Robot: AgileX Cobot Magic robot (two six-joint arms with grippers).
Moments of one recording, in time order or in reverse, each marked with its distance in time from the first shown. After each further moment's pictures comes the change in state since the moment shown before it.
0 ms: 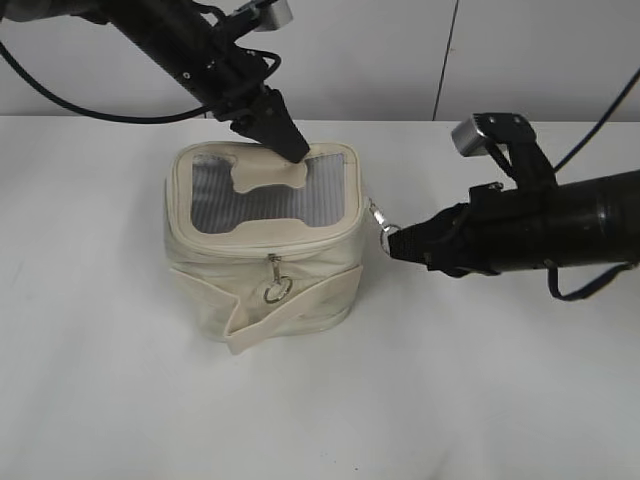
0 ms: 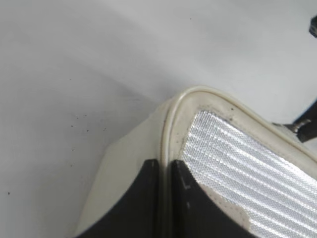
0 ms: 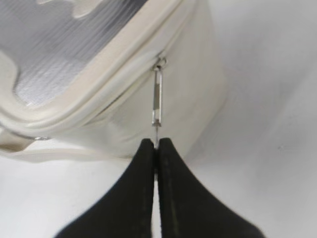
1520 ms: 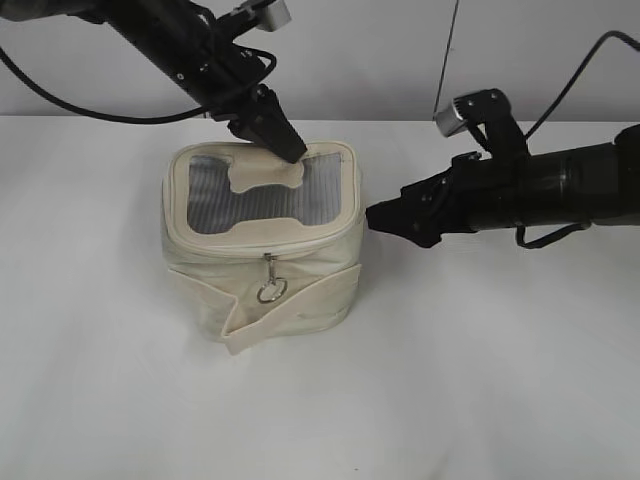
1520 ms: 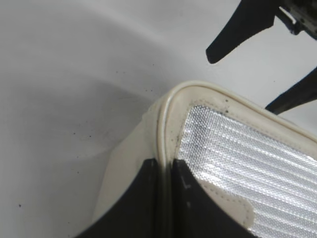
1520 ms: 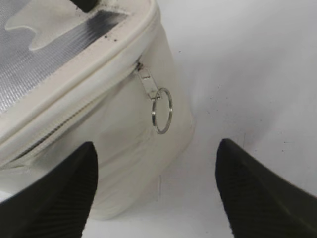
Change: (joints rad) left arm 0.006 0.000 0.000 -0.008 0.018 0.124; right arm -0.070 0.149 -0.132 0.108 0.090 -0.248
